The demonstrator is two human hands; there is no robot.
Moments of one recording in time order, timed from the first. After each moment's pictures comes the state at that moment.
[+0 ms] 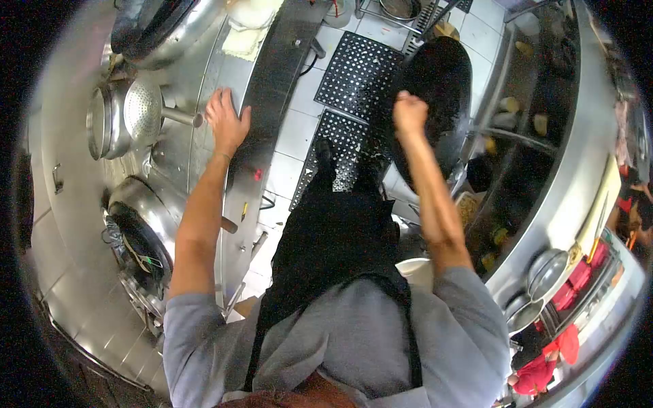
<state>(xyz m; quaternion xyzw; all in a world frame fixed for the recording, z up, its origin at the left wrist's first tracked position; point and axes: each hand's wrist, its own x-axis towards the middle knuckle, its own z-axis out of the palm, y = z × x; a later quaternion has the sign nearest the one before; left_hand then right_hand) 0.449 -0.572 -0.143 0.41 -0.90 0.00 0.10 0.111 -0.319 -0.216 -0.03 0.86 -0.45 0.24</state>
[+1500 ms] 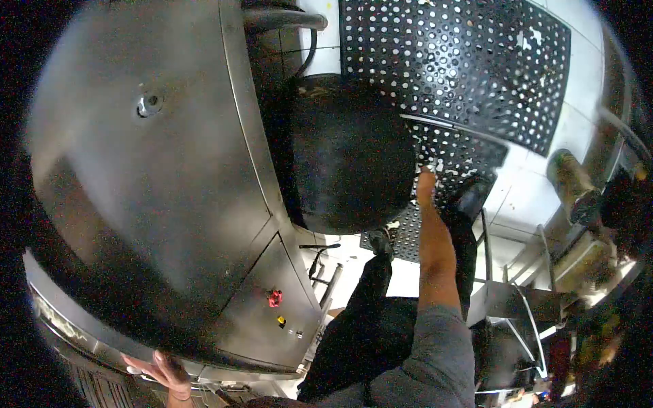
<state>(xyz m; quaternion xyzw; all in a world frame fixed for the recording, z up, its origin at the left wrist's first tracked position) 0.504 -0.565 -0.119 0.43 -0.90 0.09 -0.06 0.425 -0.242 -0.940 0.03 0.89 -0.32 0.33</state>
